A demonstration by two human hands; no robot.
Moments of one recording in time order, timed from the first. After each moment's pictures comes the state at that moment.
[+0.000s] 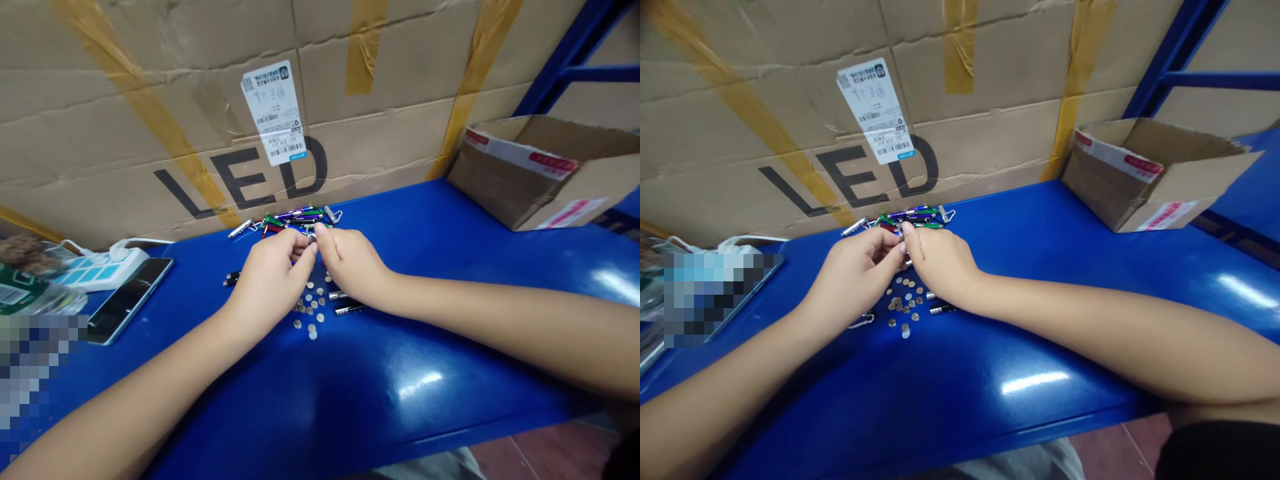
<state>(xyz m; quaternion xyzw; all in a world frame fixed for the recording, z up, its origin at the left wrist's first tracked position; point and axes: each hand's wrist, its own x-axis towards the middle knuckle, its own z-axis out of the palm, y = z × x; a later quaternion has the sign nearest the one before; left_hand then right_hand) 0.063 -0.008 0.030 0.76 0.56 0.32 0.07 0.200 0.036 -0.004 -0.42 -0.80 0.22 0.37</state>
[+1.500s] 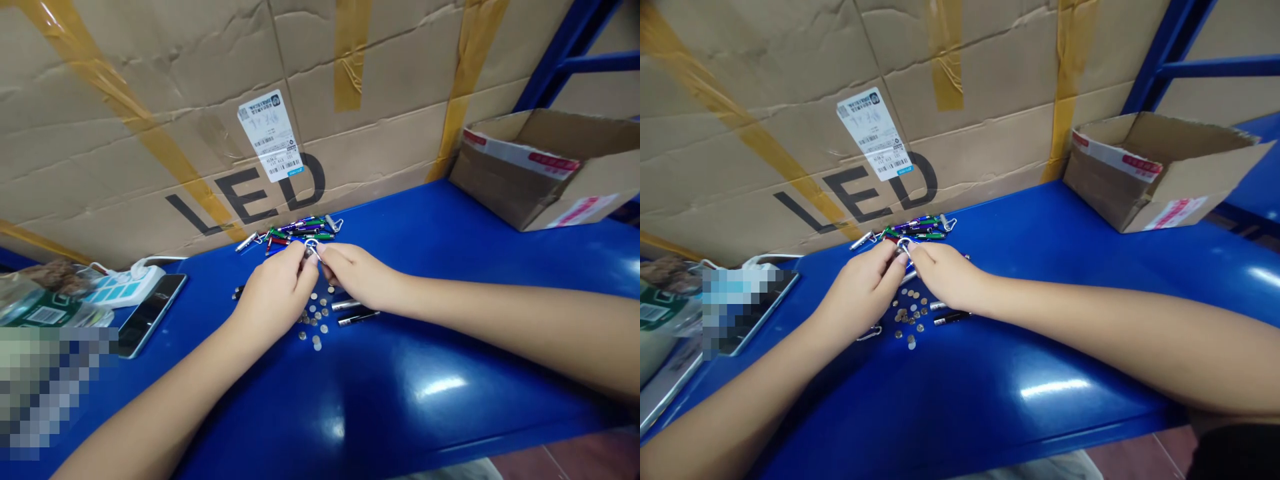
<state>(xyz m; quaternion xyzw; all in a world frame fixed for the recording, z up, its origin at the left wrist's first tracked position) 0.067 -0.008 0.041 0.78 0.60 0.17 0.00 0.215 0.036 0.011 -0.33 -0.76 0.43 0.35</state>
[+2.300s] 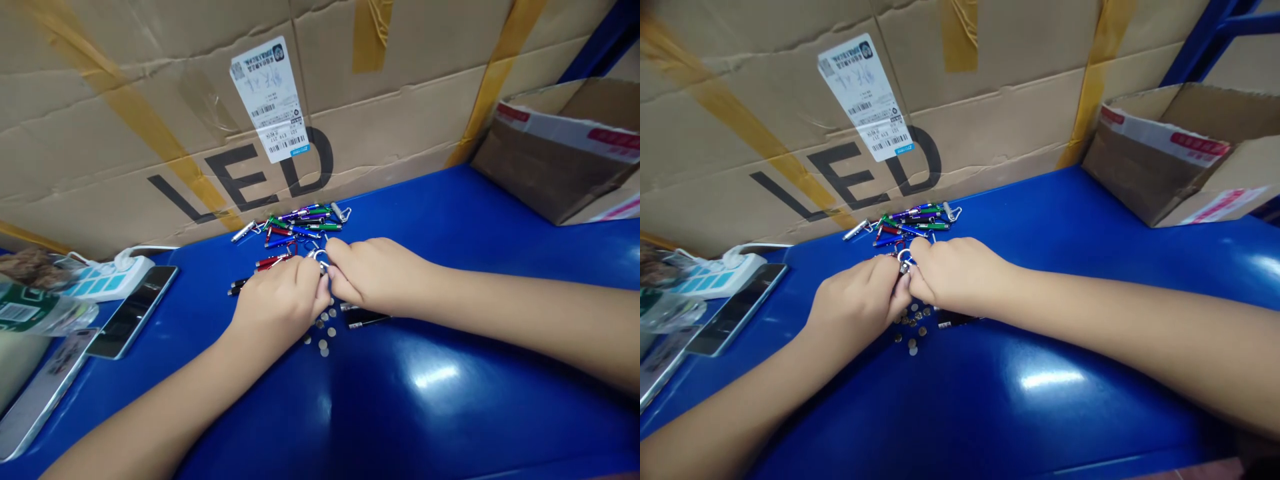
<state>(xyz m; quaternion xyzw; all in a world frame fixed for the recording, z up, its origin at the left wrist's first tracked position) 0.052 -0.011 0.013 0.82 0.42 0.15 -0.37 0.220 0.038 0.015 -0.37 -0.92 0.01 0.10</state>
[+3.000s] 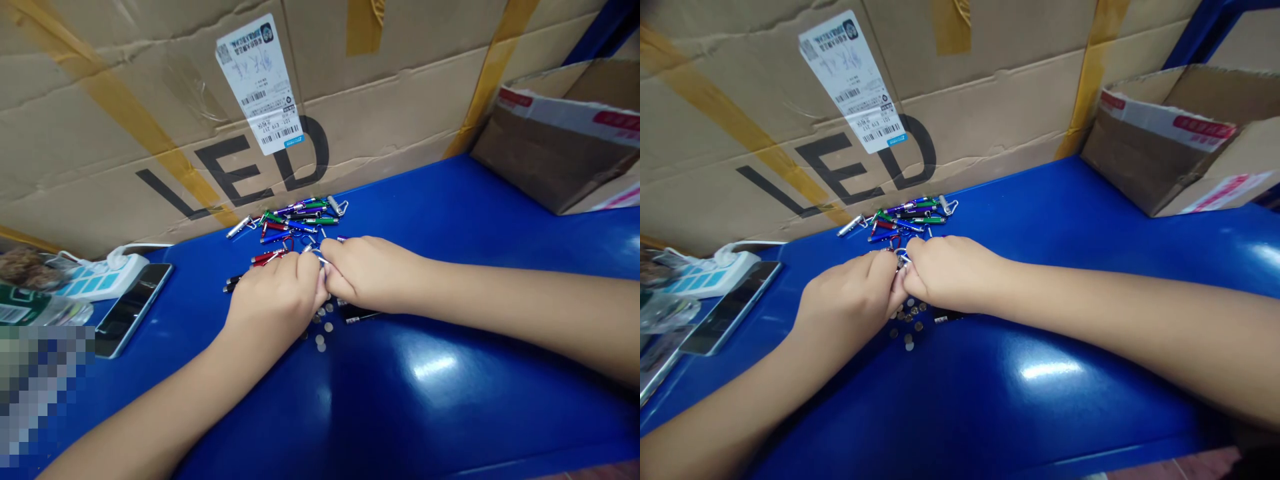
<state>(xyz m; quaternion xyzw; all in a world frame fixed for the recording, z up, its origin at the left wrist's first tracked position) 0.060 -0.014 0.018 0.80 0.41 0.11 -0.43 0.218 0.037 0.014 -0.37 -0.92 0.08 0.09</state>
